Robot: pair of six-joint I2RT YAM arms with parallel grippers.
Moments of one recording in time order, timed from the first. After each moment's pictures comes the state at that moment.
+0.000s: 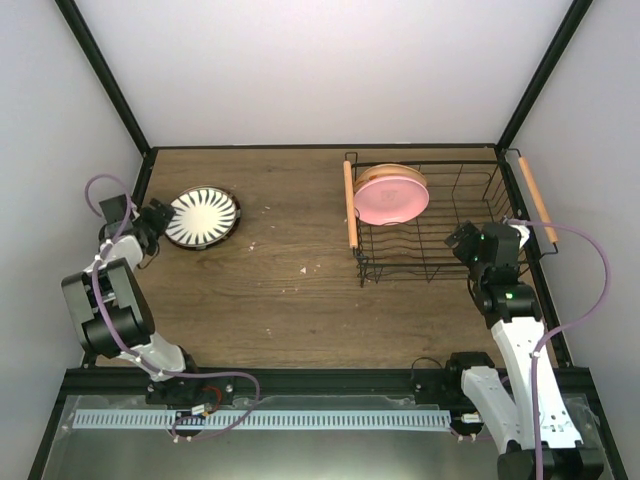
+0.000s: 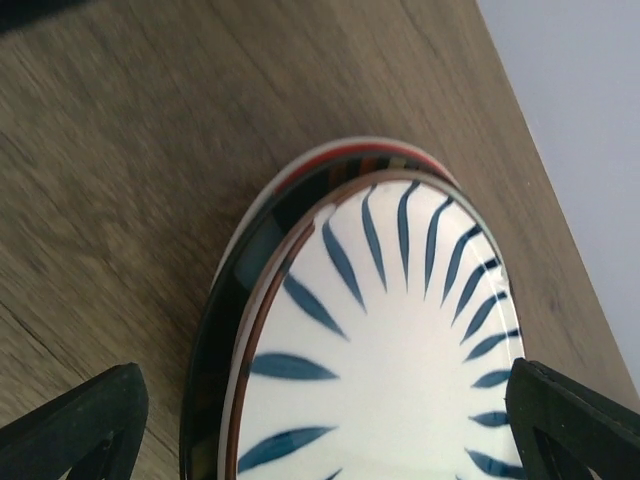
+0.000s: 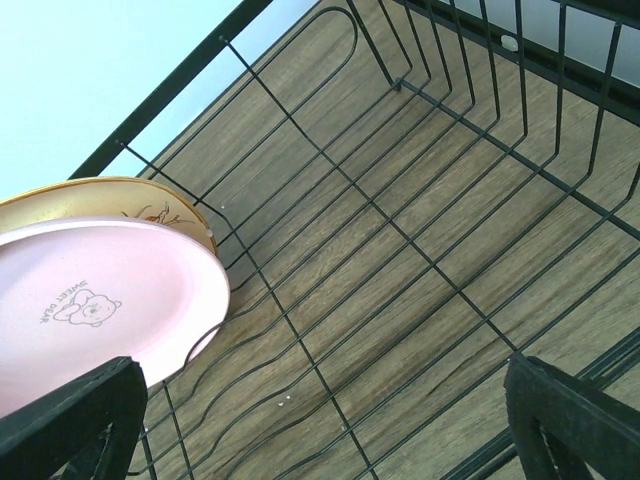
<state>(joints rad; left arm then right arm) 0.41 1.57 0.87 -0.07 0.34 -0.72 0.02 0.72 0.72 -0.57 0.20 0.70</state>
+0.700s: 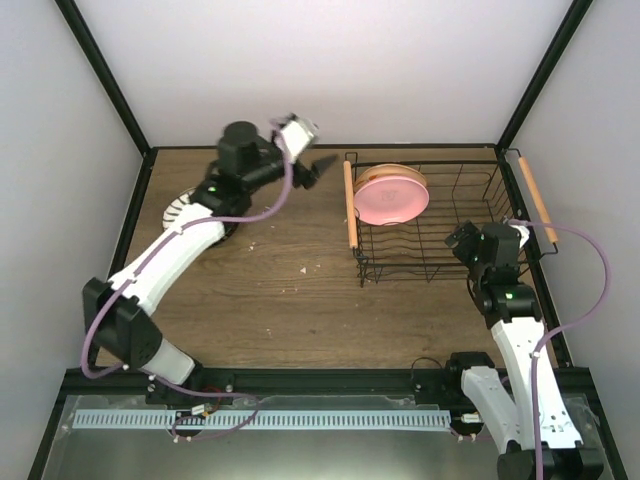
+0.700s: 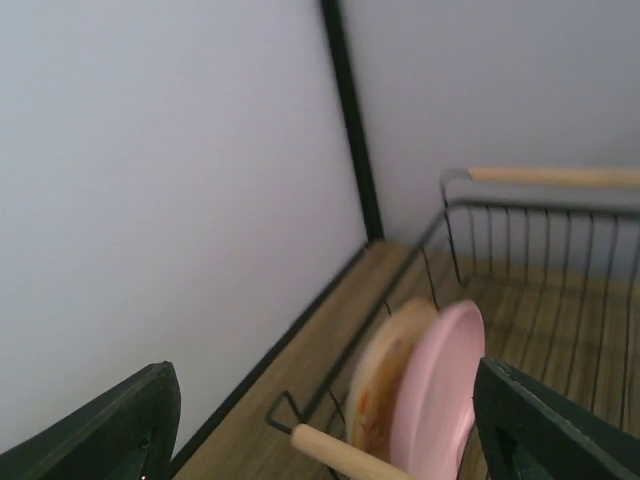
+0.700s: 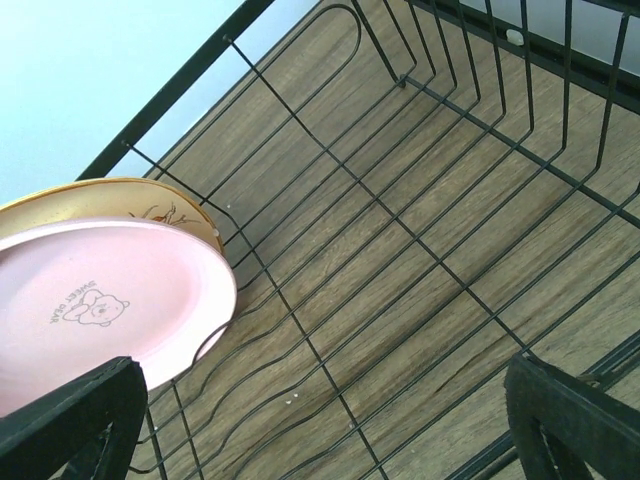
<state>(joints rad) -0.48 1.50 1.45 -0.01 0.41 0.20 0.02 0.72 0.72 -0.57 0.19 0.71</state>
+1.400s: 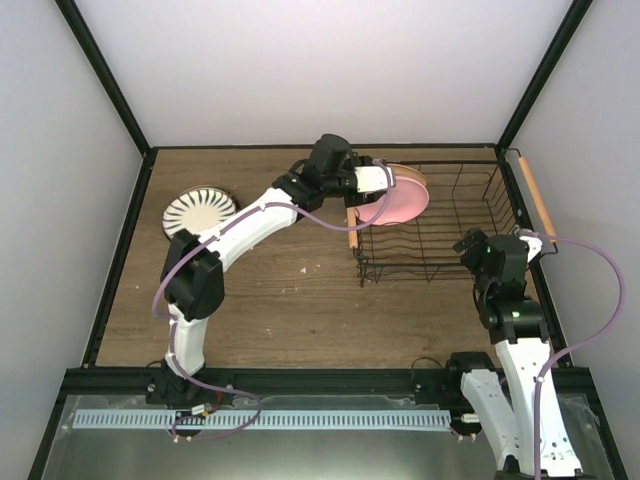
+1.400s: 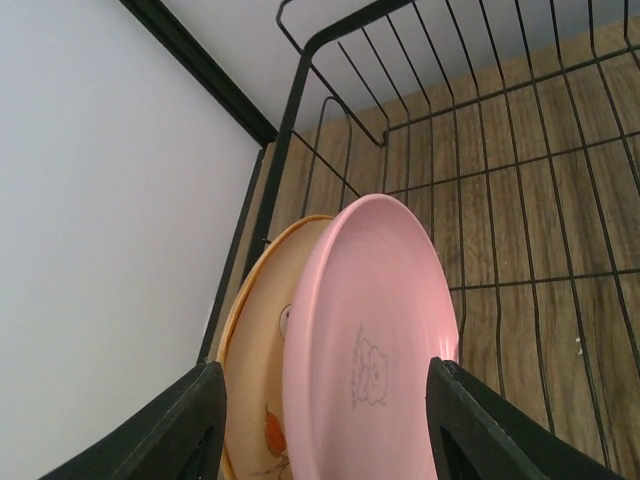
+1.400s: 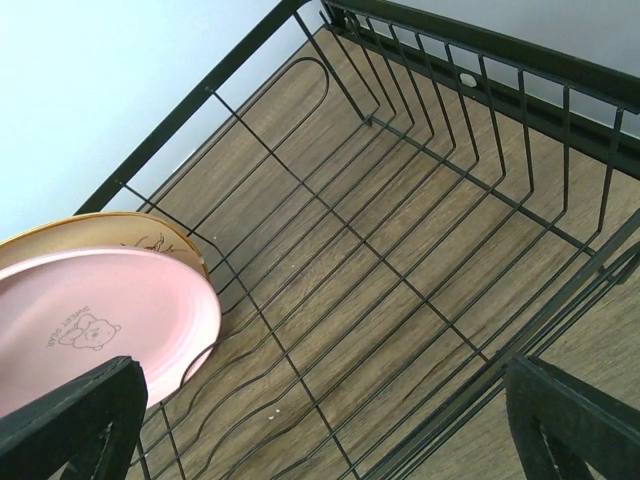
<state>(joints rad) -0.72 1.98 1.79 -0.23 0.33 0.76 0.02 0.60 0.72 -0.65 0.27 0.73</state>
